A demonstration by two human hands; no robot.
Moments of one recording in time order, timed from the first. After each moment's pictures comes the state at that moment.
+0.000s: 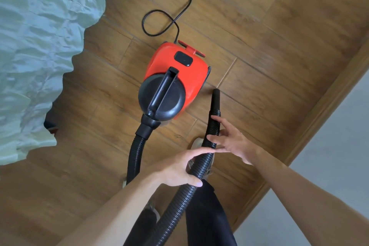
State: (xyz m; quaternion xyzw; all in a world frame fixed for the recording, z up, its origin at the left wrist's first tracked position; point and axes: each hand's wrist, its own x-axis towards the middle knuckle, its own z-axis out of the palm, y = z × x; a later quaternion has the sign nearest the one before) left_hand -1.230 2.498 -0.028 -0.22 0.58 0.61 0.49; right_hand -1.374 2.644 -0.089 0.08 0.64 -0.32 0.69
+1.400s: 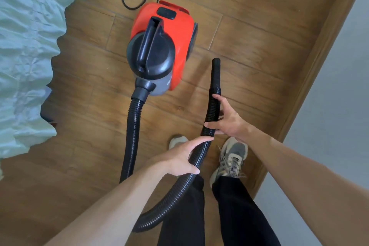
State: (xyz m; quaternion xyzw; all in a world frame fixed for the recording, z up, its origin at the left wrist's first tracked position) left_hand -1.120 2.567 -0.056 -0.19 0.60 0.57 0.53; right_hand -1.259 2.708 -0.108 0.10 0.66 -0.42 0.61
